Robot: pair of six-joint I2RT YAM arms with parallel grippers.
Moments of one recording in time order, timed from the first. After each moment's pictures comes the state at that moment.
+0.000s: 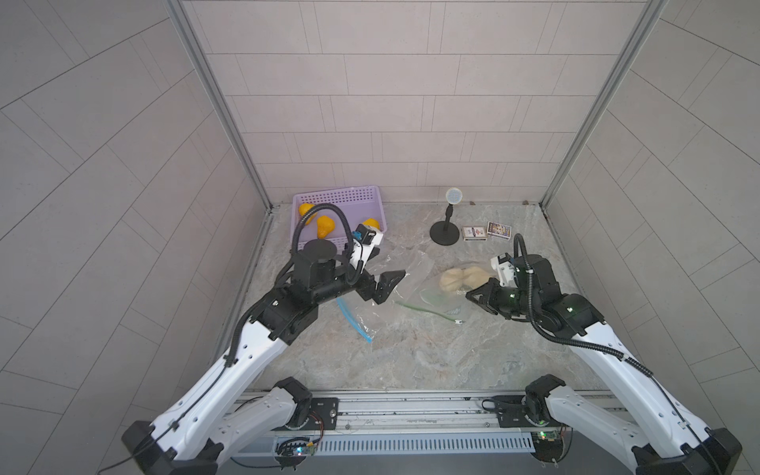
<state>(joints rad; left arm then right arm) -0.60 0.90 1.05 -0.40 0.37 0.02 0.34 0.91 0.89 -0.73 -0.43 0.86</state>
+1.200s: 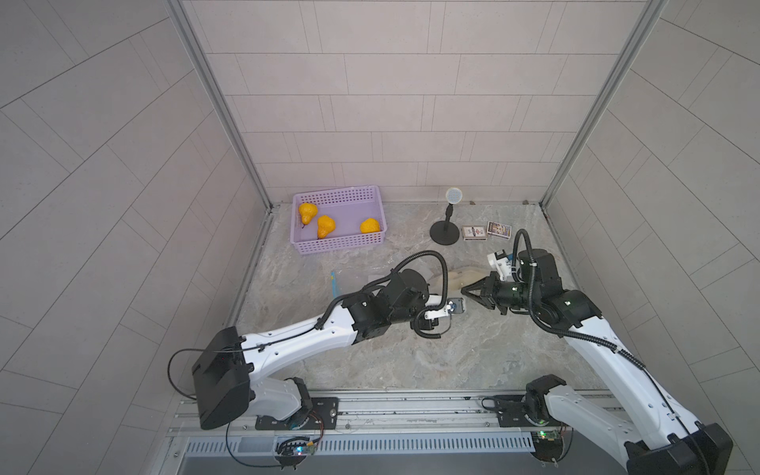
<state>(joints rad) -1.03 1.36 1.02 -0.20 0.11 0.65 0.26 0.93 0.86 -0.63 -0.65 0.92</state>
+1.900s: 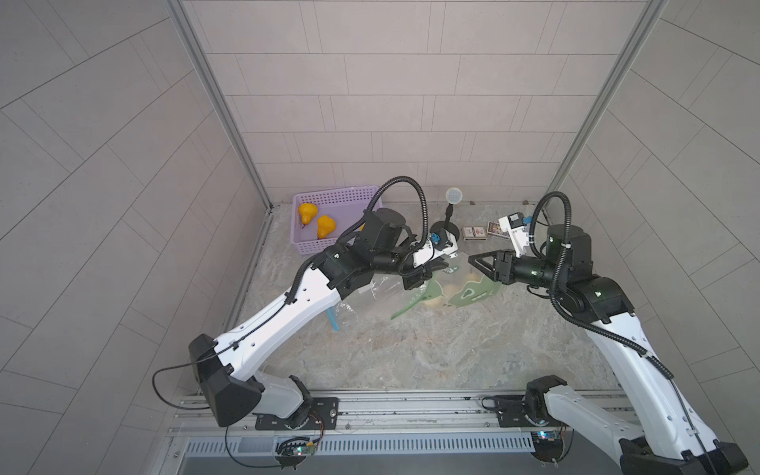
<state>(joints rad) -0.81 1.43 1.53 -0.62 0.52 0.44 0.21 0.95 1.16 -0.67 -0.67 0.34</state>
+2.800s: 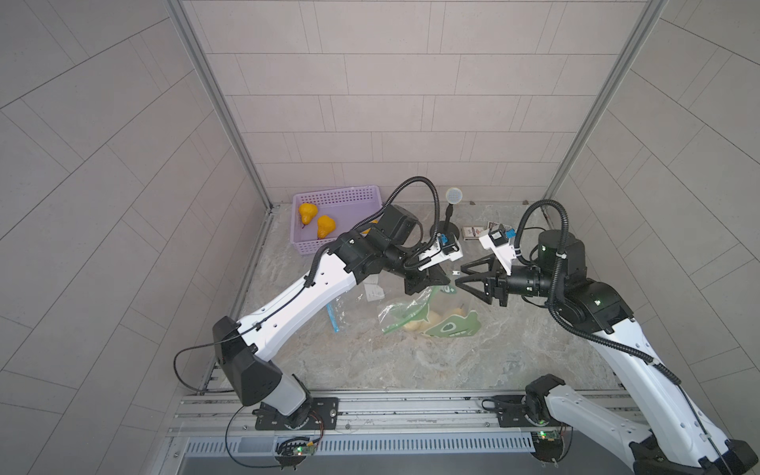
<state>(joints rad) -0.79 1.54 1.64 -0.86 0.67 0.43 0.35 0.92 1.15 -0.66 -0.79 0.04</state>
